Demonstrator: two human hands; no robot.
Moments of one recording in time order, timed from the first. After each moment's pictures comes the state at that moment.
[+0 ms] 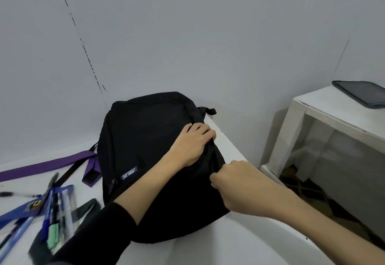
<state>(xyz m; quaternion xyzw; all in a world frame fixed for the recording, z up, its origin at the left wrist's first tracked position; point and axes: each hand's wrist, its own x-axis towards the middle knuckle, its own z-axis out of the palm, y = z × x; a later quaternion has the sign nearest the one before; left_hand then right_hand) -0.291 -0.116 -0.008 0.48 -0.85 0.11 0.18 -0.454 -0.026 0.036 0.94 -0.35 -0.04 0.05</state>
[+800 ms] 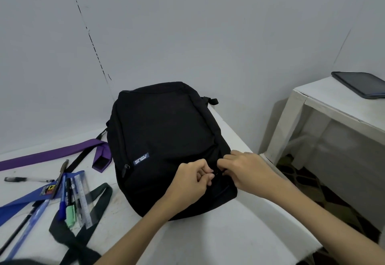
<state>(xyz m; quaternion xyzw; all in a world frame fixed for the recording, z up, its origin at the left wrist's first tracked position) -0.295 0.009 -0.029 0.56 -0.69 -0.29 0.35 -0.472 -0.040 -0.015 0.93 -0.34 0.10 0.10</state>
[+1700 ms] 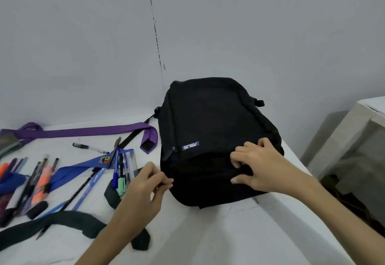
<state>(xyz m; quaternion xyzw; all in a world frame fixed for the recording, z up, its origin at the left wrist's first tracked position) -0.162 0.110 -0.035 0.62 -0.69 0.01 0.38 -0.400 -0.040 0.015 0.96 -0.27 0.05 0.03</state>
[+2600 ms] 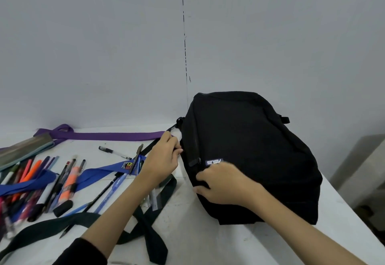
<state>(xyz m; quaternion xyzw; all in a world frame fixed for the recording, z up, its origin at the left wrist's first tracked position) -0.097 0.026 -0.023 0.72 -0.61 0.07 0.31 -0.283 -0.010 0.009 0.98 -0.19 0.03 0.01</state>
